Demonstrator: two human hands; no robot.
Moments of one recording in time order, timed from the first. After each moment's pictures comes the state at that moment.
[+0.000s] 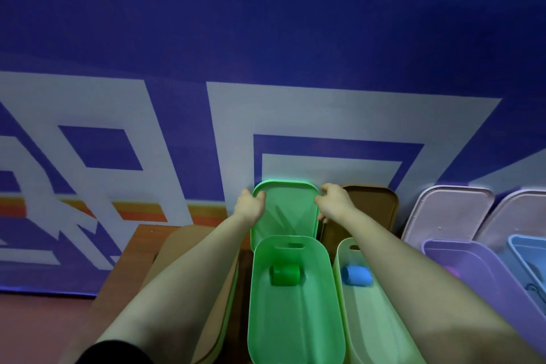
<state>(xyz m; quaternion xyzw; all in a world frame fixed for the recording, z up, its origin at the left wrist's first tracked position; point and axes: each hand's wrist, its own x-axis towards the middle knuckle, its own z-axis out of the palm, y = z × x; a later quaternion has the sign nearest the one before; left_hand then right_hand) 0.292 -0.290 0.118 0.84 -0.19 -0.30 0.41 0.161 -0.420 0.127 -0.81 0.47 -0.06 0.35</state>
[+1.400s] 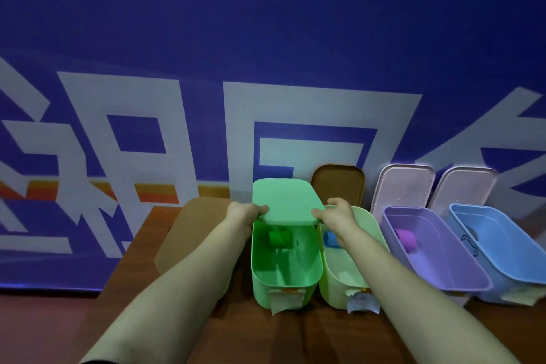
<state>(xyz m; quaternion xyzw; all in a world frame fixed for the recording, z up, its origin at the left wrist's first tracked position) 0.183 -0.162 0.156 0.71 -0.04 -0.39 0.59 0.048 -0.289 0.135 -0.65 0.53 -0.23 0.49</state>
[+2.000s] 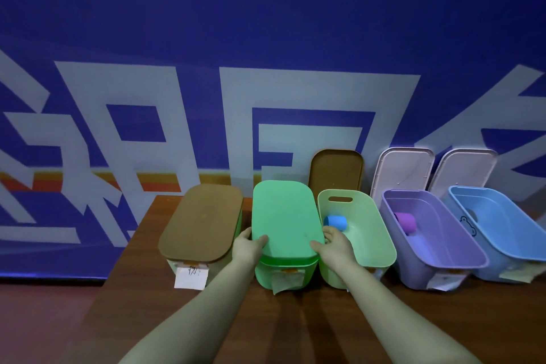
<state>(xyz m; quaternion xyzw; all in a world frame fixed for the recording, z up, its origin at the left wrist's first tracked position) 0.149 -0.129 0.049 0.74 -0.07 -0.37 0.56 -0.002 -0.236 0.065 -0.70 0.52 -0.16 0.46</state>
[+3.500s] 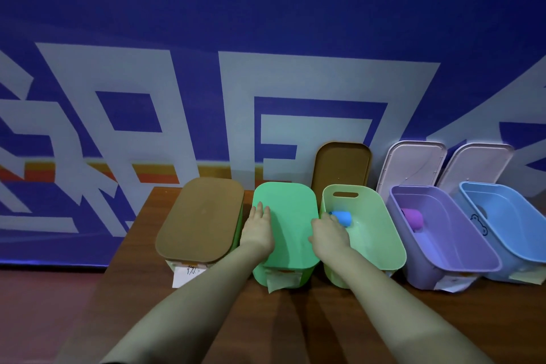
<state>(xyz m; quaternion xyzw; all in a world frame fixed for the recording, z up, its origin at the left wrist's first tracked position) 0.161 -0.160 0.059 0.88 -0.41 -0.17 0.16 0.036 -0.250 0.078 -0.90 0.42 0.07 0.05</state>
